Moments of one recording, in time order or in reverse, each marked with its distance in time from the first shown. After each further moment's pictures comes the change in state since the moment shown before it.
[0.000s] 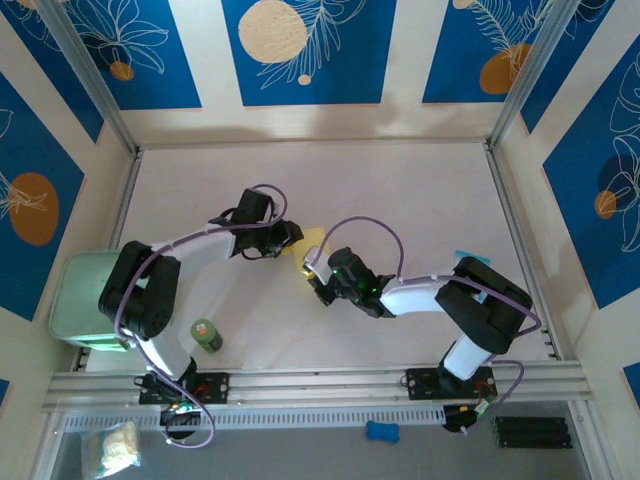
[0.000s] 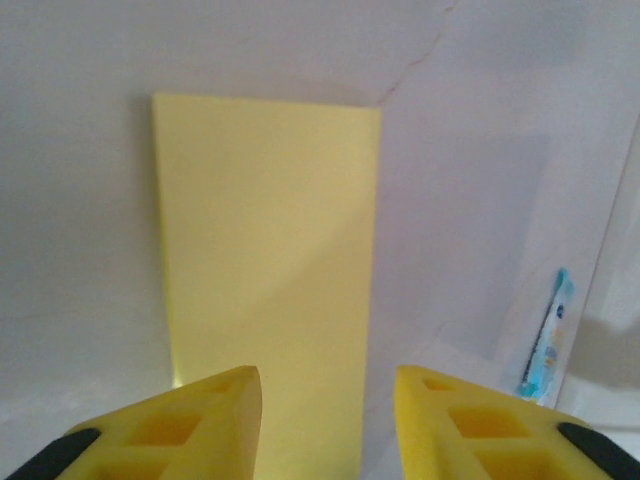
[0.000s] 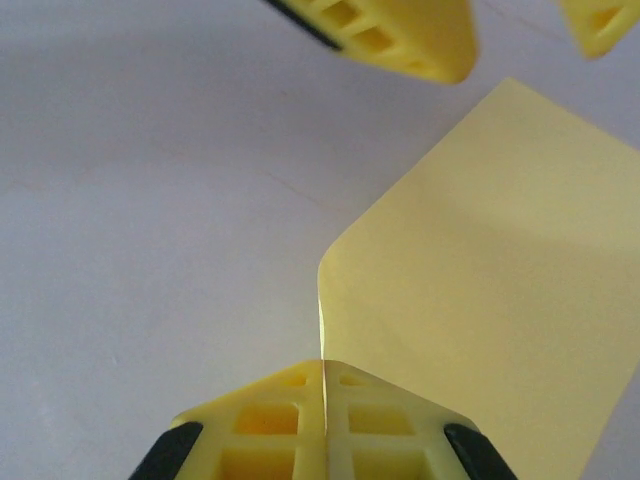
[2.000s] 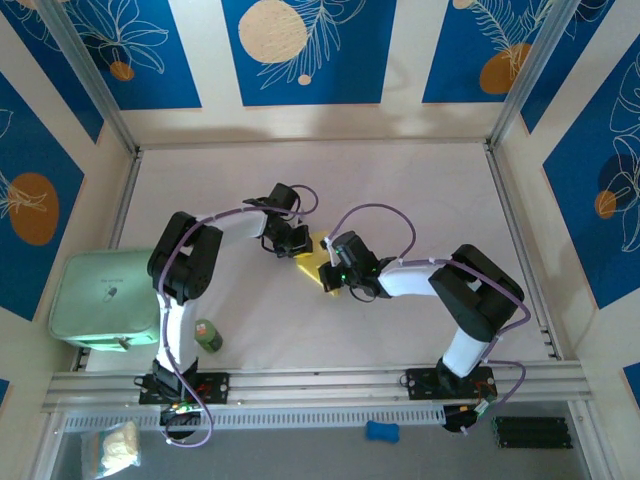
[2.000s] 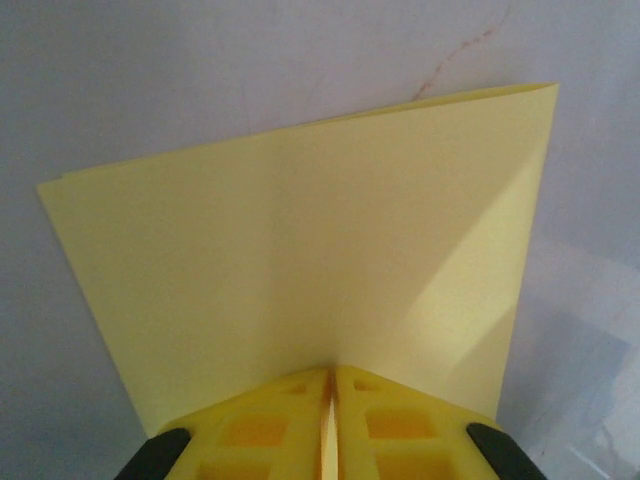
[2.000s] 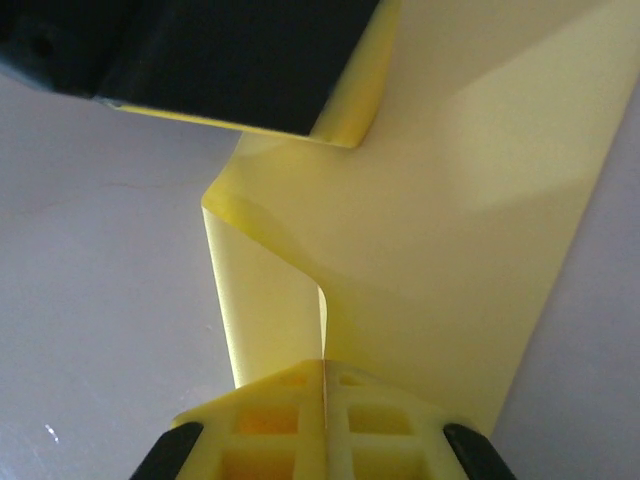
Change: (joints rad) left arm -0.053 0.351 0.340 -0.326 0.018 0.326; right arm -0.135 0.074 0.118 -0.219 -0.080 0.435
